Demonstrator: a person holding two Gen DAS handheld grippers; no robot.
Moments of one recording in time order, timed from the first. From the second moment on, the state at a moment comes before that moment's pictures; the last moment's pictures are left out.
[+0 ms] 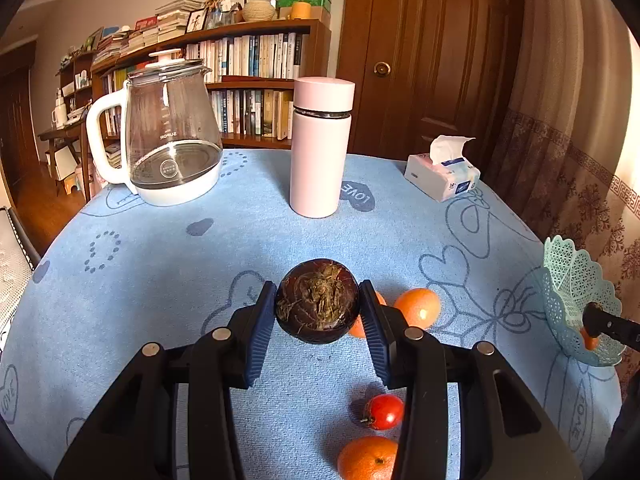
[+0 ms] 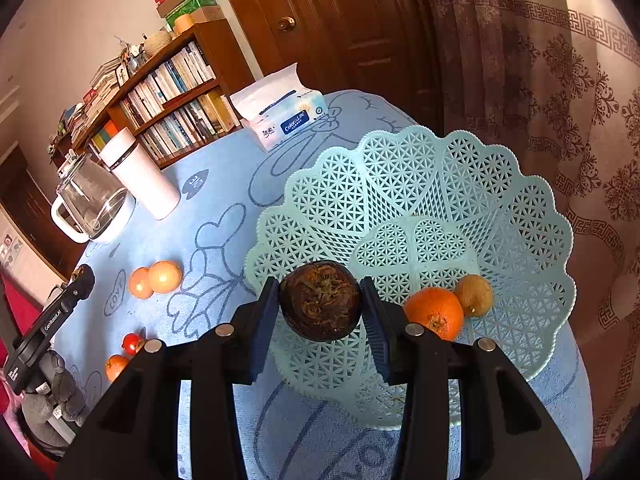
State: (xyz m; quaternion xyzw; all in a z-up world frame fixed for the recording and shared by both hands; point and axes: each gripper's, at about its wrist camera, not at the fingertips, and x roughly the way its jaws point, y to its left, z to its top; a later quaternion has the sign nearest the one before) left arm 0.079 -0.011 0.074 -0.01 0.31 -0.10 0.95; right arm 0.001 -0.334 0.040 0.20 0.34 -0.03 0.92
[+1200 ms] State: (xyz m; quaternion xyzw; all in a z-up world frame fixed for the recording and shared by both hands) left arm 0.046 -0.200 0.086 0.10 0.30 -0.27 0.91; right arm -0.056 -0.390 0.044 0.23 0.19 -0.16 0.94
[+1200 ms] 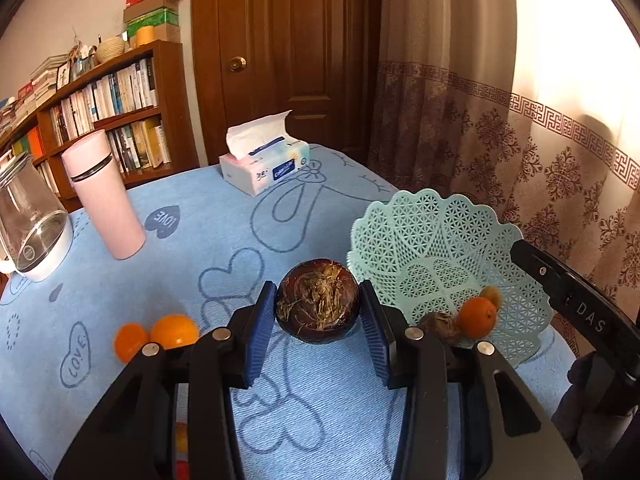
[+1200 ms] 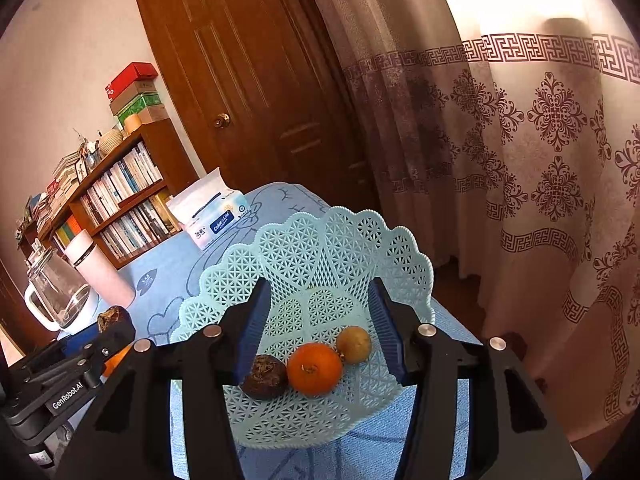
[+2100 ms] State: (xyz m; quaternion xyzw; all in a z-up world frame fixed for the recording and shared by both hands) left arm 0.050 -0.227 0.079 0.10 0.30 -0.27 0.91; right arm -0.064 -0.397 0.042 0.25 0.17 -0.18 0.94
